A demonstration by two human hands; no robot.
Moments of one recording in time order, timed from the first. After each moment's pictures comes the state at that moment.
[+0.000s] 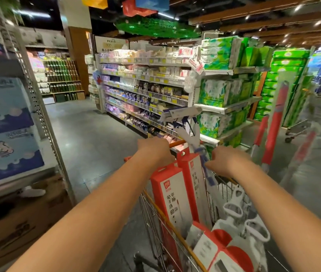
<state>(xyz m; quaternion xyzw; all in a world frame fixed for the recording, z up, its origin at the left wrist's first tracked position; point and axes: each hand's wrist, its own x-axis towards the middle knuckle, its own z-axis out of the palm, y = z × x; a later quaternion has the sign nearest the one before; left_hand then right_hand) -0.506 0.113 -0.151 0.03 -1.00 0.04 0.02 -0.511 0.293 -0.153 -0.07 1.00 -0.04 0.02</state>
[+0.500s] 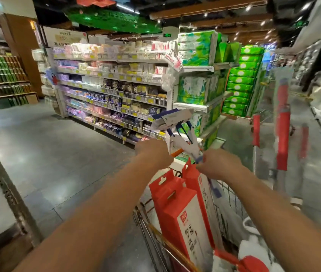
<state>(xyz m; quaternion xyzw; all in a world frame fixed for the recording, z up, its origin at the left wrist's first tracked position) -0.664 0.015 -0.164 -0.05 -1.00 0.03 0.03 -0.643 0.181 -0.176 0.01 1.00 -0.04 -0.01</state>
